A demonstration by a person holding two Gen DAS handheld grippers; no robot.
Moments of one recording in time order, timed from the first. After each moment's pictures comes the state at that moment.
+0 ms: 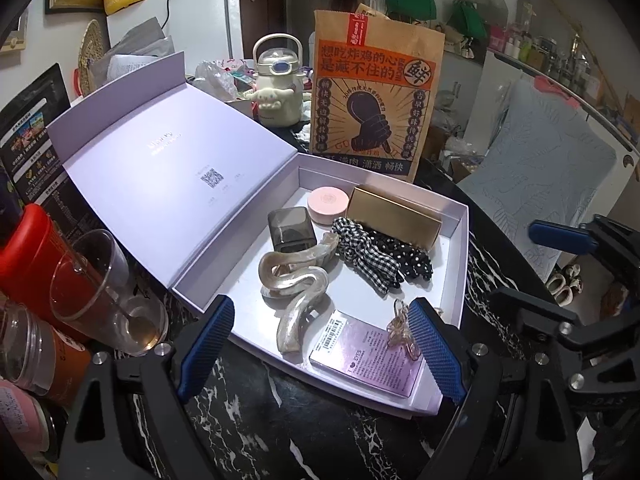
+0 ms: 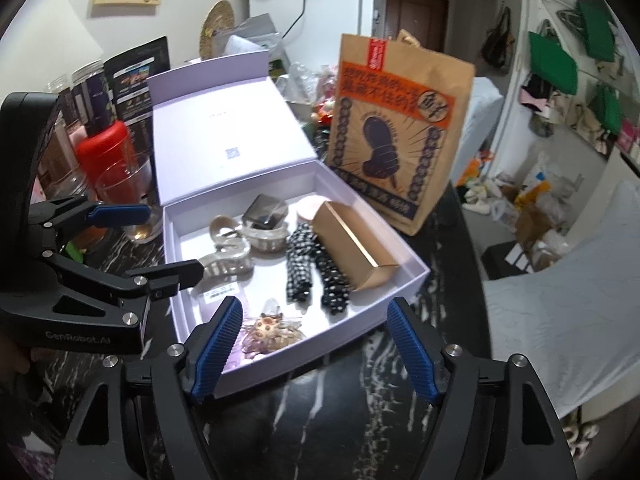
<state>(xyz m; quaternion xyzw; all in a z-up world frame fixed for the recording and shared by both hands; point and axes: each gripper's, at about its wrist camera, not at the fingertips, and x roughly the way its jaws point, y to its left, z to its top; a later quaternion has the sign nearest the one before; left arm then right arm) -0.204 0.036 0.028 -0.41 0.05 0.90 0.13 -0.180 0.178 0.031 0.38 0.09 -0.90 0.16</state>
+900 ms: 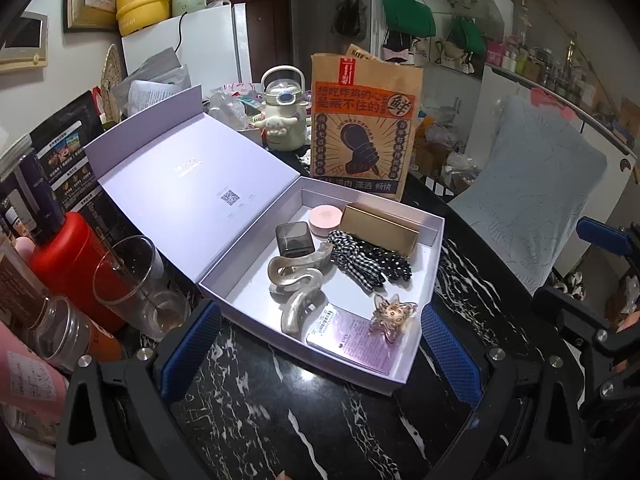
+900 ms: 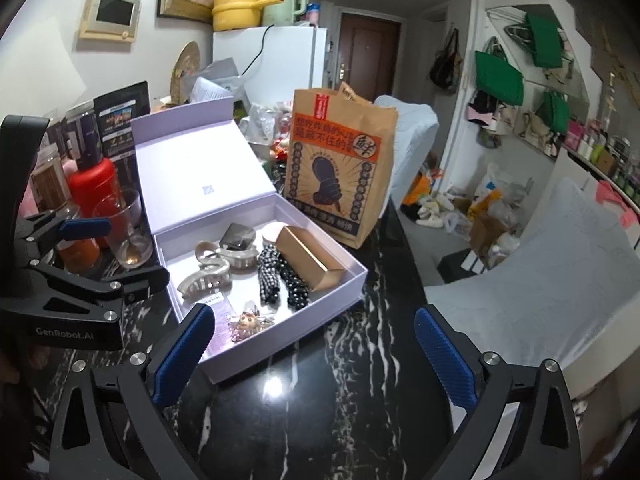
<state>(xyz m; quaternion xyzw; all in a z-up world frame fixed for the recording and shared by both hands) -0.158 0.033 0.066 -0.38 0.05 0.92 0.12 -0.115 0.196 0.076 0.33 0.07 -0.94 0.08</state>
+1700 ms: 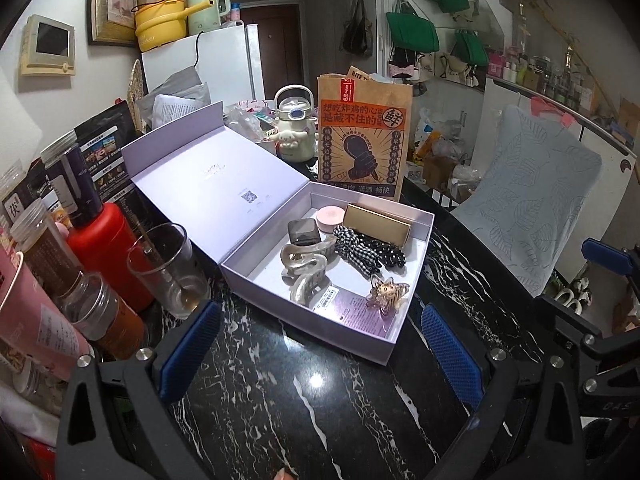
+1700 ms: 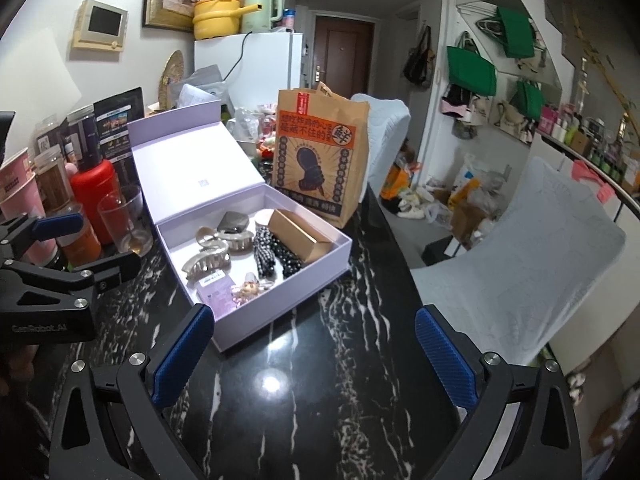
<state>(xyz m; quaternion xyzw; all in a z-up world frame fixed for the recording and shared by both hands) -0.101 0.025 0.076 -0.35 0.05 0.93 0.10 -0.063 0.196 0.071 0.33 0.06 -0.94 0.04</state>
